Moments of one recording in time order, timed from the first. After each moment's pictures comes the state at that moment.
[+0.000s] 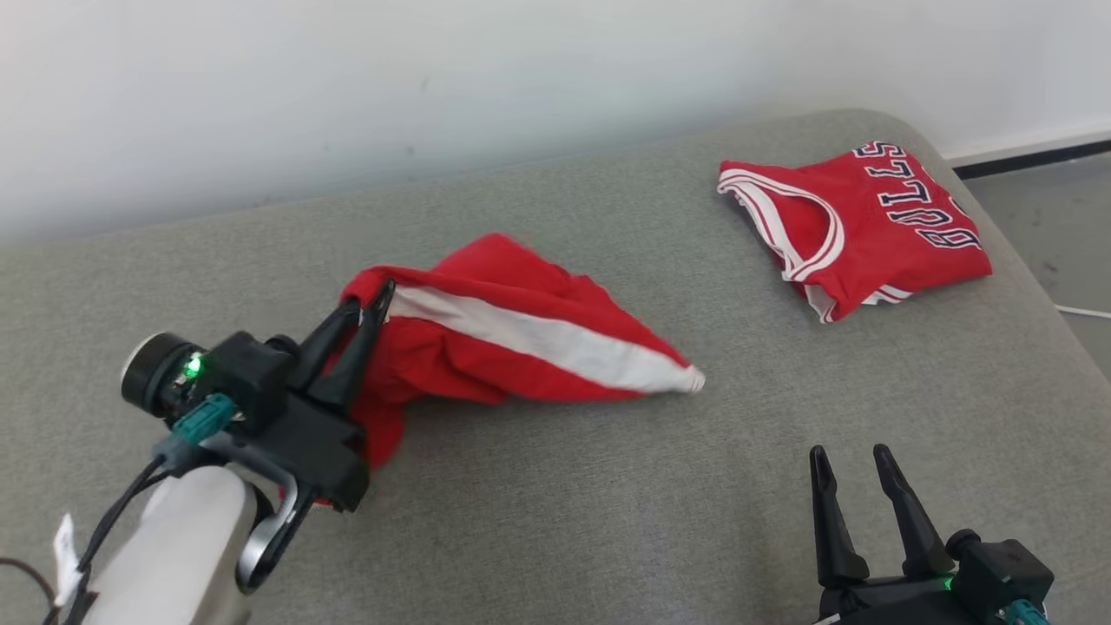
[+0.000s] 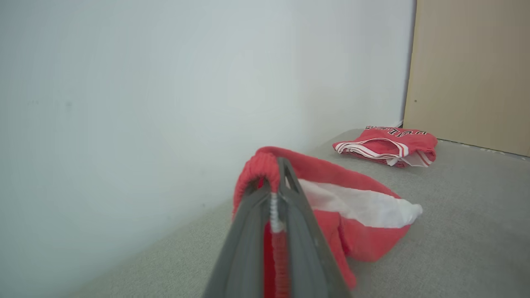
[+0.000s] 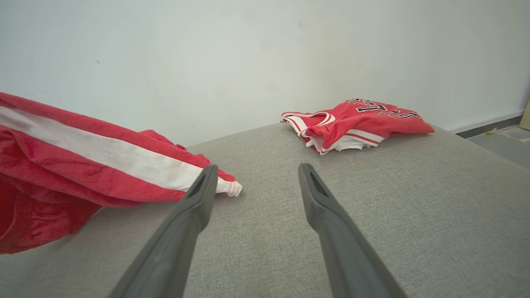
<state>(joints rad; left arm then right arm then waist) -0.57 0.38 -0.50 0.32 -0.35 -0.13 -0.25 0.00 -0.05 0.07 0.15 0.27 0.13 -0.26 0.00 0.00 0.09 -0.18</state>
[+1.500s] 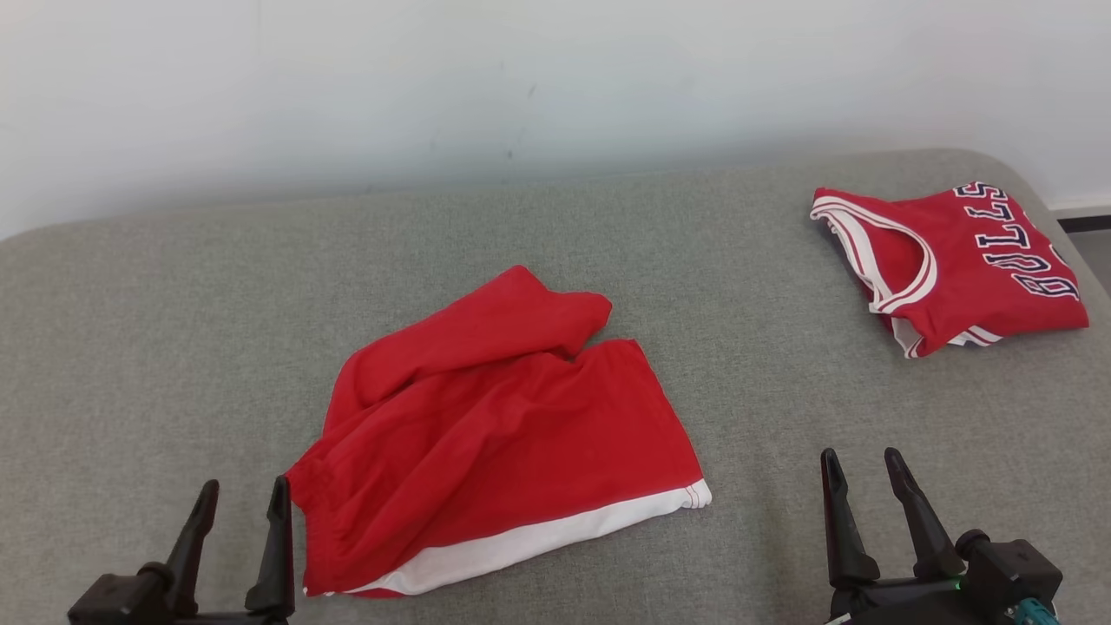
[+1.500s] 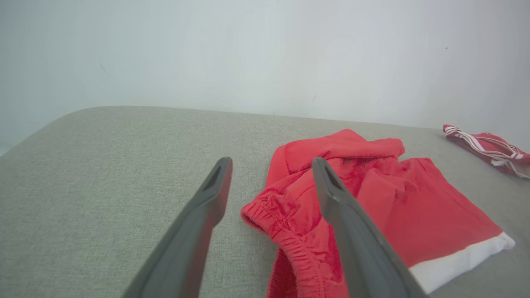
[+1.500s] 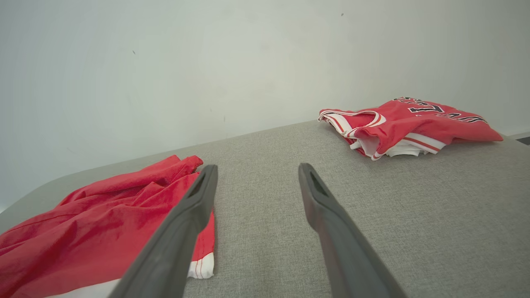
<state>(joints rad) -0.01 0.27 -0.13 0.12 -0.41 0.01 -0.26 -0.01 -0.07 0.06 0.18 0.28 0.13 -0.26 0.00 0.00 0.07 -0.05</state>
